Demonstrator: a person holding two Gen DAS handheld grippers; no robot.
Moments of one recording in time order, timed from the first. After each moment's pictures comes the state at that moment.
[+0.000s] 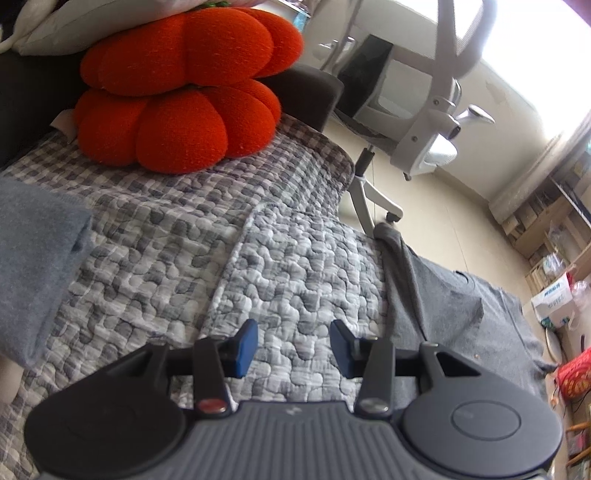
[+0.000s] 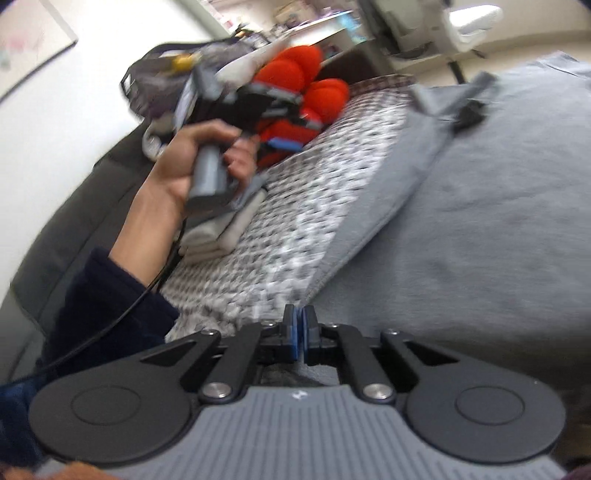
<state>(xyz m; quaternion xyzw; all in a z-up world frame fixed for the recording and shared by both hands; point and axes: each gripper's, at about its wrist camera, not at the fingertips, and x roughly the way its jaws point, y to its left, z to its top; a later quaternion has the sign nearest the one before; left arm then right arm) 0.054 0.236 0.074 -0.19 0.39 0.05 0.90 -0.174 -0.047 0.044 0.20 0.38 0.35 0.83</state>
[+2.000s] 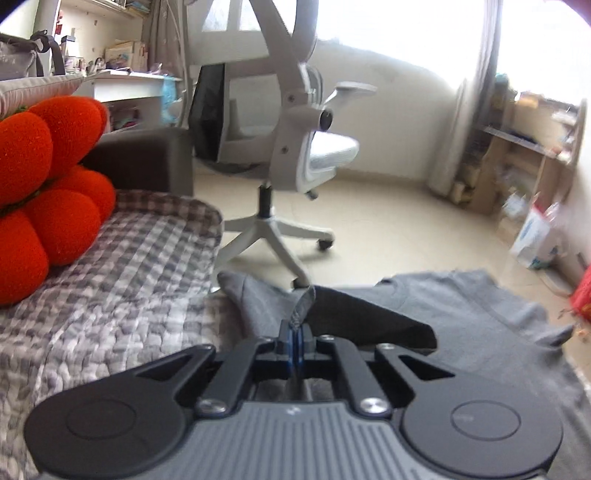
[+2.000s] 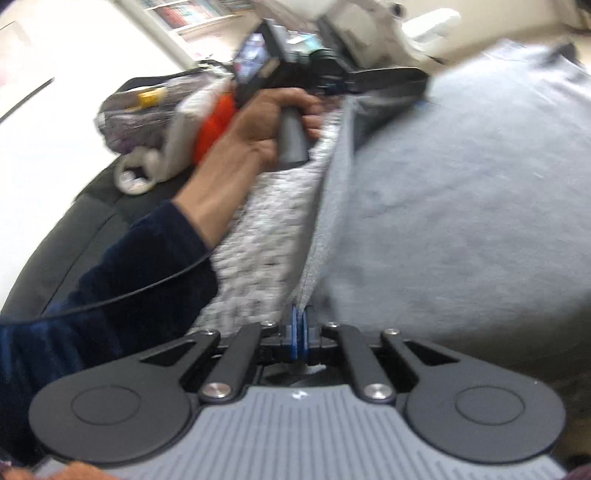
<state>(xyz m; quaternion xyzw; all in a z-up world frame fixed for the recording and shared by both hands) 0.151 0.060 0.045 -0.02 0.29 -0.04 0.96 -0.169 -0.091 0.013 0.24 0.38 0.30 0.84</state>
